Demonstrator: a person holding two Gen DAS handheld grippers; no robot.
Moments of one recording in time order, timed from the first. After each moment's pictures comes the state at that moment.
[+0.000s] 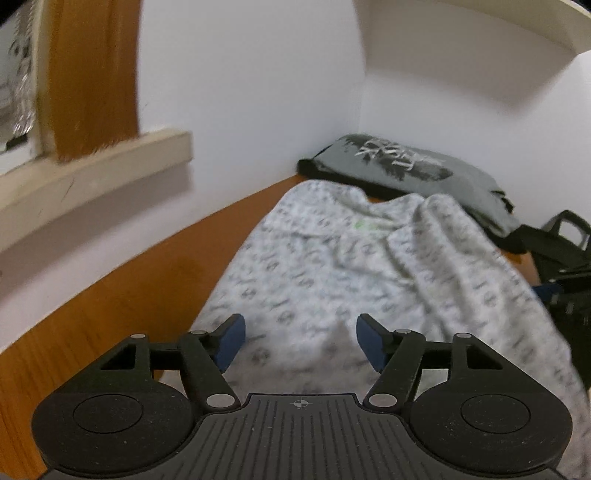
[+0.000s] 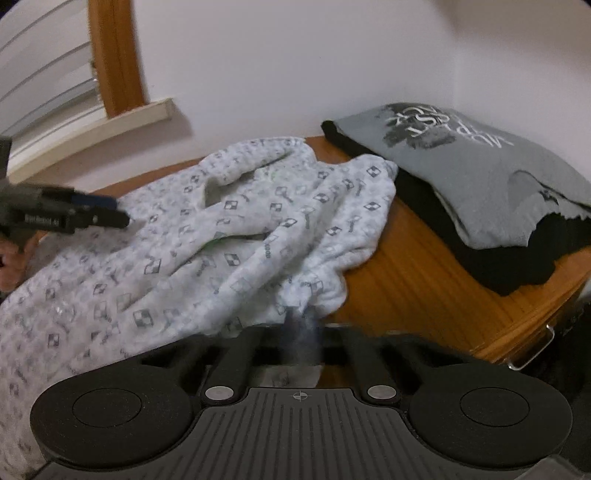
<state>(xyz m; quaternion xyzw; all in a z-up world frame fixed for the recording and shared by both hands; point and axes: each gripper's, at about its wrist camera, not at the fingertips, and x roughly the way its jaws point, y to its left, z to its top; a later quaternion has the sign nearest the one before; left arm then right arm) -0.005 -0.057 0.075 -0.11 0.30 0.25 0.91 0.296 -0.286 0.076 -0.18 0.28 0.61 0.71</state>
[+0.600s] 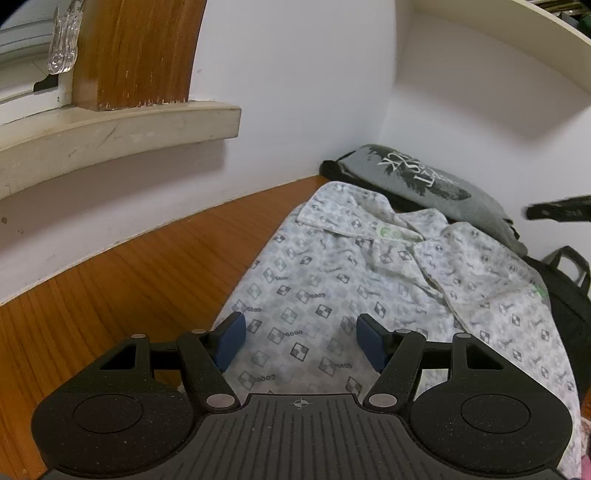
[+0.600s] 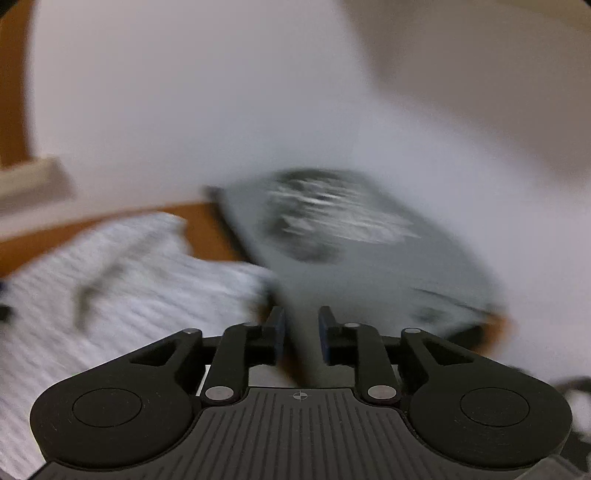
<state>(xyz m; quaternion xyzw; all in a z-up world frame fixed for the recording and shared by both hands) -0.021 -0.031 0.062 -0.16 0.28 0.25 0.91 0.341 -0.210 0.158 -0.22 0.22 0.54 0.78</state>
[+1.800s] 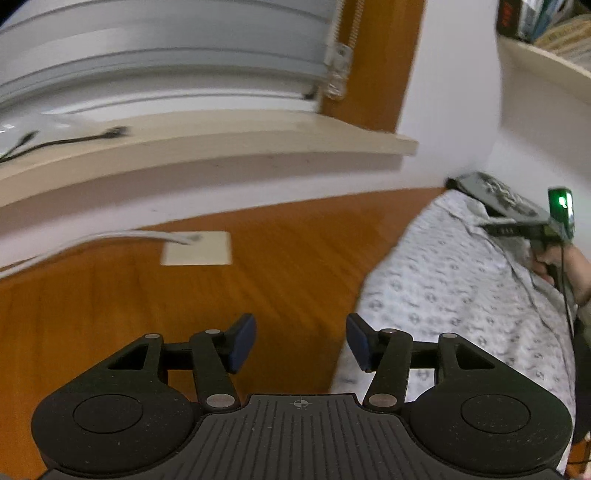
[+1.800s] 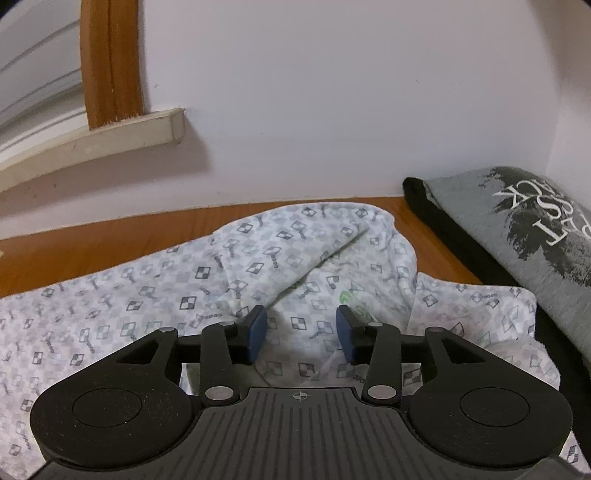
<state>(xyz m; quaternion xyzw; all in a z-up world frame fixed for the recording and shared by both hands) -0.265 -0.088 0.101 -0.21 0.27 0.41 0.84 0.264 -0.104 0.089 -0.20 0.23 0.66 0.68</state>
